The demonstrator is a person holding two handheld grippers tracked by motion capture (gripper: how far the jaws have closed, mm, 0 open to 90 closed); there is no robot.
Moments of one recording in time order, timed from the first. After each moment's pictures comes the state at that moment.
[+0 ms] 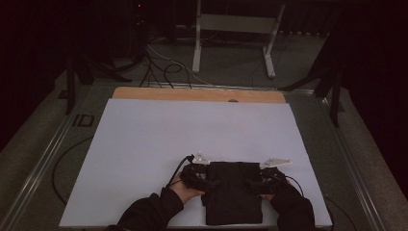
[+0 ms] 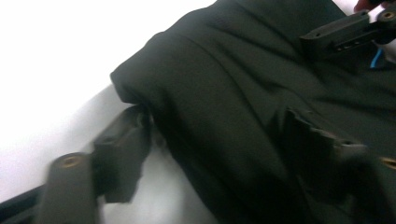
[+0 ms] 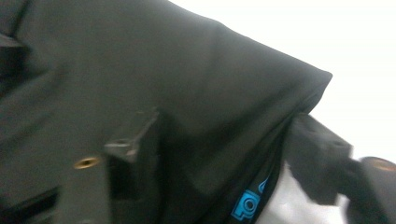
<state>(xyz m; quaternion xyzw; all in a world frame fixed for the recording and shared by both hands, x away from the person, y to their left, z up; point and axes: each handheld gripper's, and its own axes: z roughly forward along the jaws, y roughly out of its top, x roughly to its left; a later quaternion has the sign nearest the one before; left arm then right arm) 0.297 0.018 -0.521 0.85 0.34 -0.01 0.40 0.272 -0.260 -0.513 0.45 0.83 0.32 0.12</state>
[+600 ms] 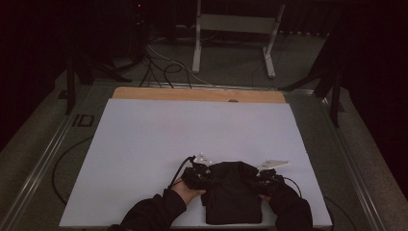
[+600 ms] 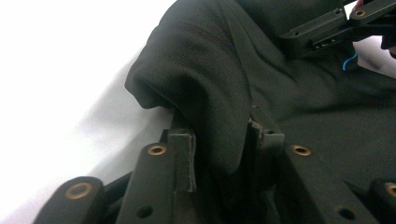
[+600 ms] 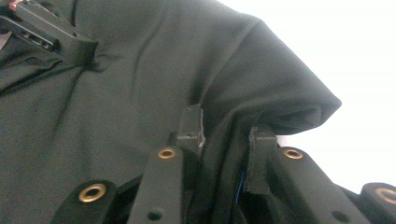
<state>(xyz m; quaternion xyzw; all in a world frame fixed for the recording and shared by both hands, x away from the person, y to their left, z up) 0.294 0.015 -0.519 0.85 0.34 -0.04 0.40 0.267 -0.253 -0.510 0.43 0.83 0.33 0.09</state>
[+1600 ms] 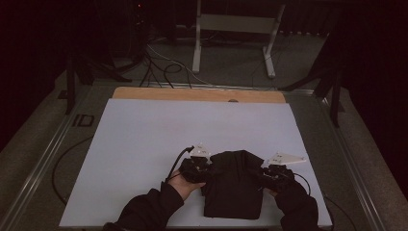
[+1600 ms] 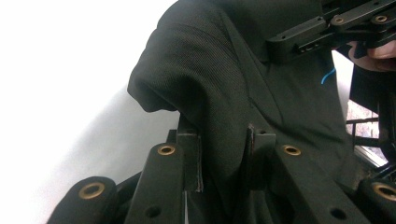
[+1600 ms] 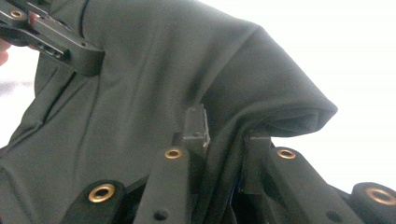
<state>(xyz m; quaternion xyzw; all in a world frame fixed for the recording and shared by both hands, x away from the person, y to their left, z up) 0.293 0.022 -0.463 0.84 0.30 -0.01 0.45 0.260 -0.260 -0.462 0.41 0.81 0.41 0.12</state>
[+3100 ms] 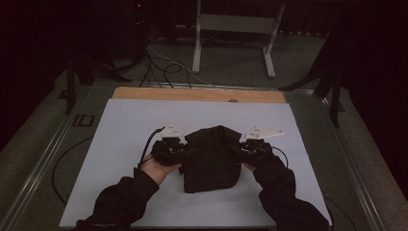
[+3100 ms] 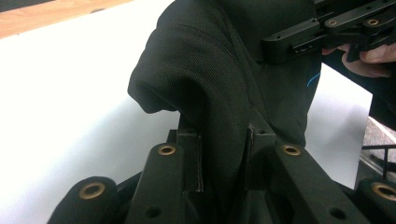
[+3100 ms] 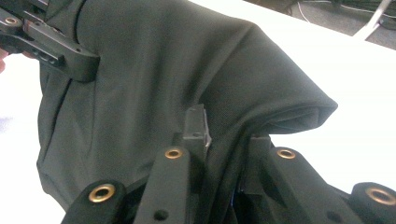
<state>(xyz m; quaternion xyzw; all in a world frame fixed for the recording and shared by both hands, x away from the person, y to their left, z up) 0.310 0.091 -0.408 0.82 0.33 0.05 0.46 0.309 -0.195 -0.411 0.35 0.81 0.45 0.15</state>
